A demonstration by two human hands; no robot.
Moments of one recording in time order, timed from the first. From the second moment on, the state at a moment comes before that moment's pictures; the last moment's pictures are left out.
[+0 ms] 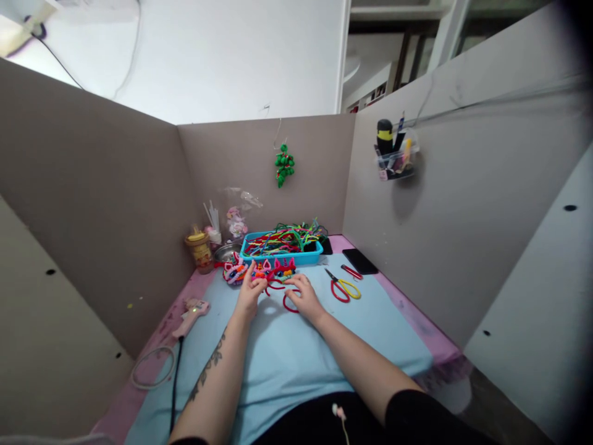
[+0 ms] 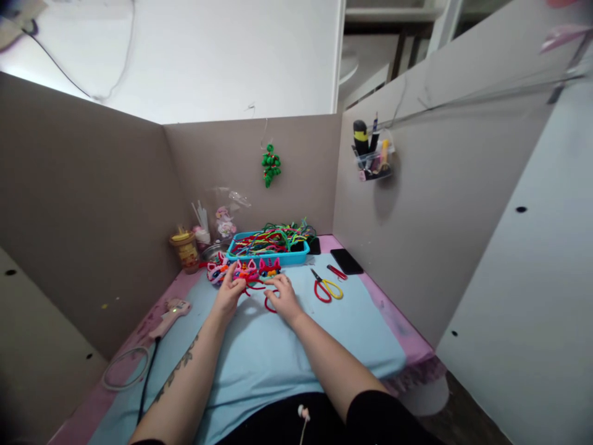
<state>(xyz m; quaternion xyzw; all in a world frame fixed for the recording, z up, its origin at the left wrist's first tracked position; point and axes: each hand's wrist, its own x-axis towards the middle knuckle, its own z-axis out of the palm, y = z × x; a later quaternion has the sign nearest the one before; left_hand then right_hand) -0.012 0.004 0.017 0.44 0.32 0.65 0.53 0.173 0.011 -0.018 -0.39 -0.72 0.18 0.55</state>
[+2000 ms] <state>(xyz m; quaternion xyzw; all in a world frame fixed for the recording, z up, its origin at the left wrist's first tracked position) -0.005 0.001 0.017 0.41 0.33 0.66 0.54 0.168 0.002 -0.014 -0.36 -0.77 0.08 0.51</state>
